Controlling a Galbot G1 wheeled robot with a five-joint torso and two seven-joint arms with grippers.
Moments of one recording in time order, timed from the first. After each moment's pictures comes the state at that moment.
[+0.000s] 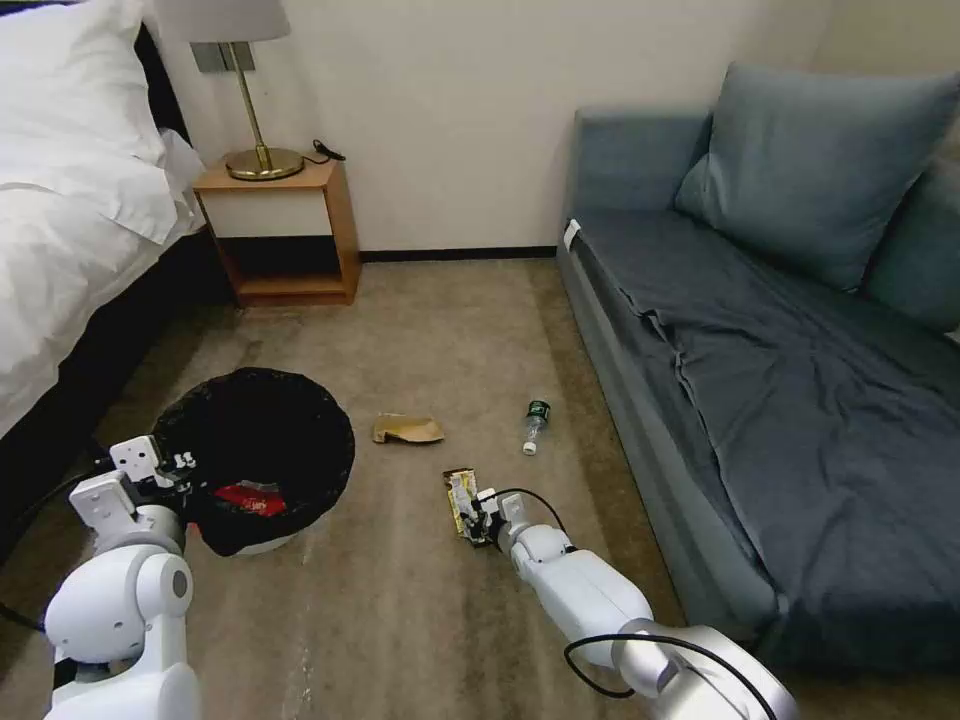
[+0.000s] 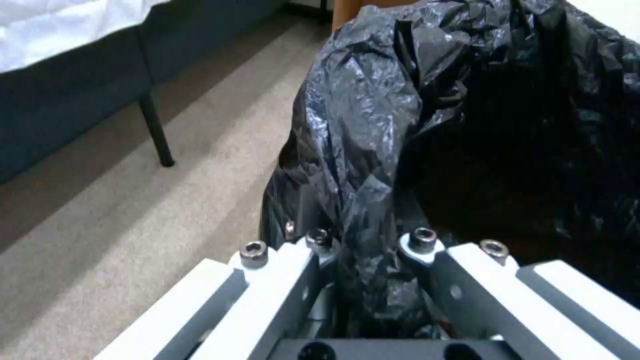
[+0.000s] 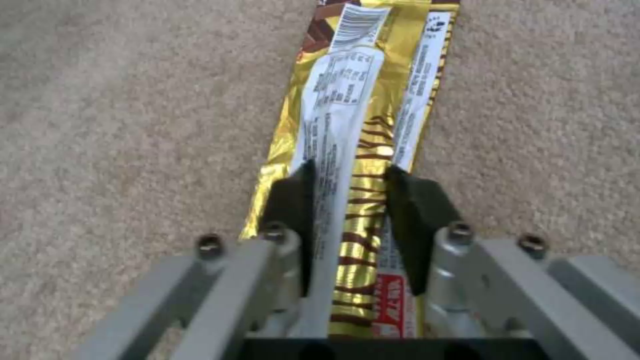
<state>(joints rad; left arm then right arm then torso) 1.26 -1.48 -0.92 -2.09 -0.28 0.67 -0.17 -0.56 1.59 -0.16 0.46 0.38 -0.06 -0.15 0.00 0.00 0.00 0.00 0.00</state>
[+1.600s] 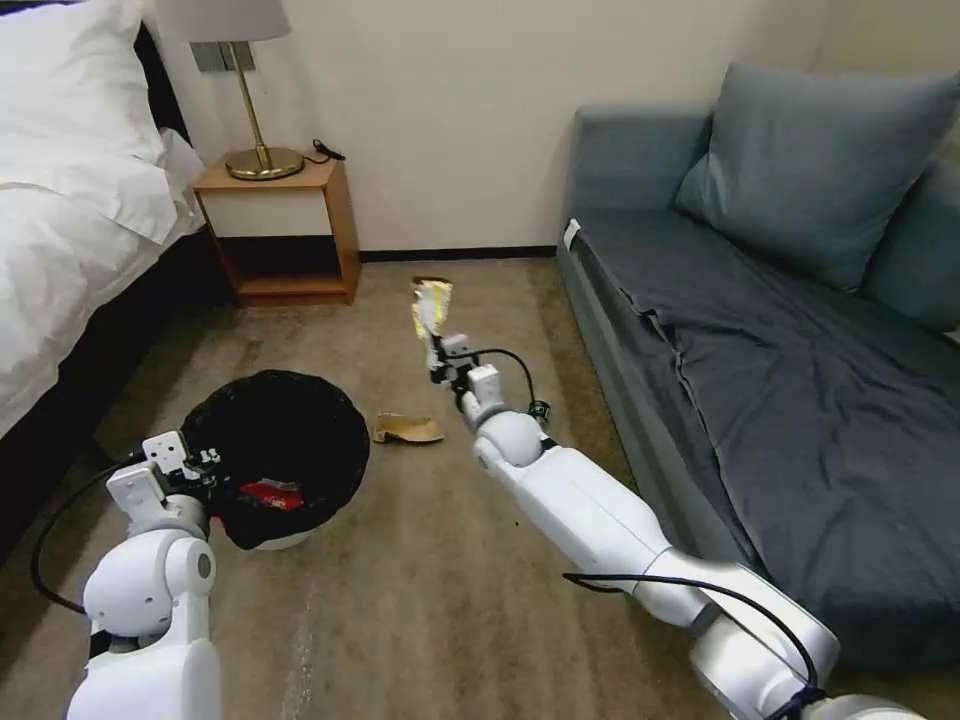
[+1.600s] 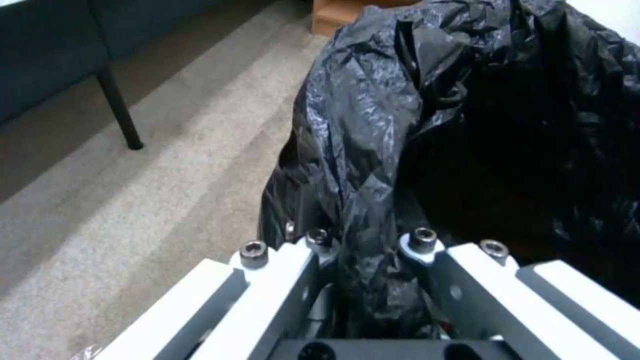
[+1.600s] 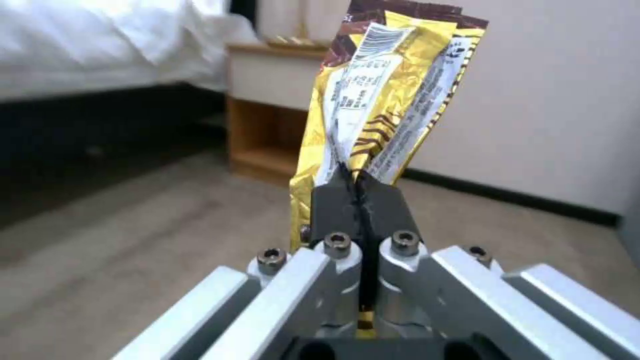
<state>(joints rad) 1.21 -1.48 -0.88 -1.99 -0.27 0.66 -0.16 -0.39 1.47 -0.40 1.13 0.49 0.06 0.22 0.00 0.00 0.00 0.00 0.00</state>
